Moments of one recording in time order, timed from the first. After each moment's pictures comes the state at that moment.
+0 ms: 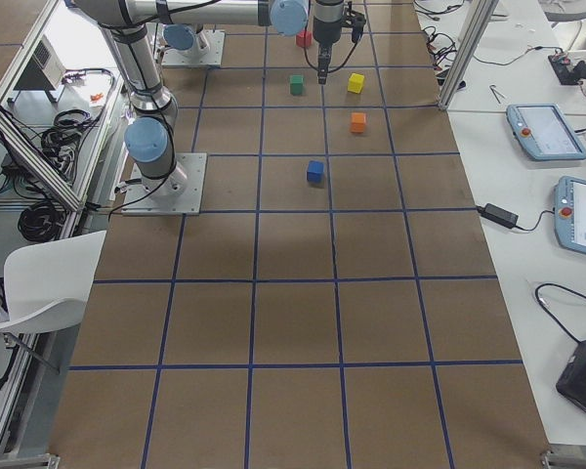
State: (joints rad) left arm -1.56 -1.67 -1.48 -1.54 1.56 0.04; right arm 1.61 -1.51 1.55 -1.63 -1.53 0.18
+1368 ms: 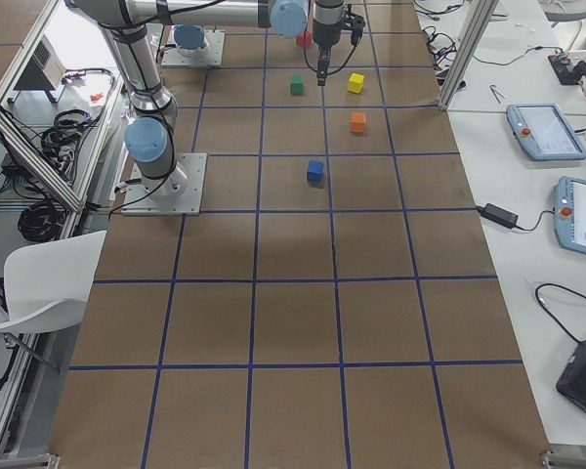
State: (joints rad) left arm -1.35 -1.77 -1.80 -1.19 1.57 0.73; right arm 1.61 -1.51 1.56 -1.64 -1.54 0.18
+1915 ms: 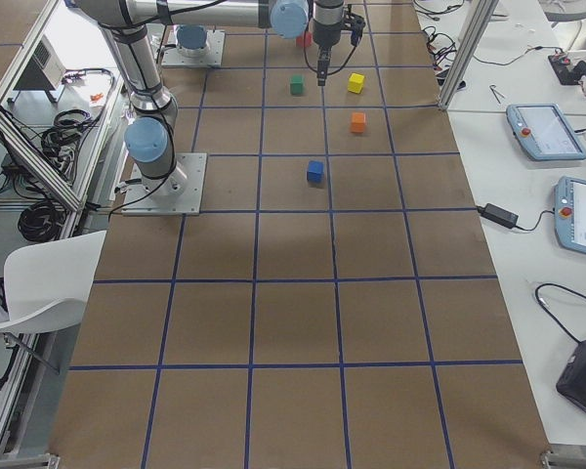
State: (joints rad) left arm -1.30 -1.79 -1.98 -0.97 1.62 0.96; right arm 1.61 -1.51 1.56 -1.64 -1.54 0.18
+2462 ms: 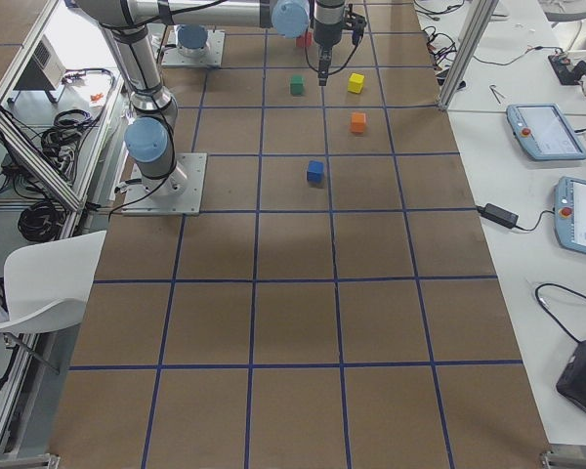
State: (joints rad) left arm -1.29 -1.82 -2.04 -0.95 1.66 0.99; right arm 1.61 -1.50 1.56 -1.64 -1.54 0.18
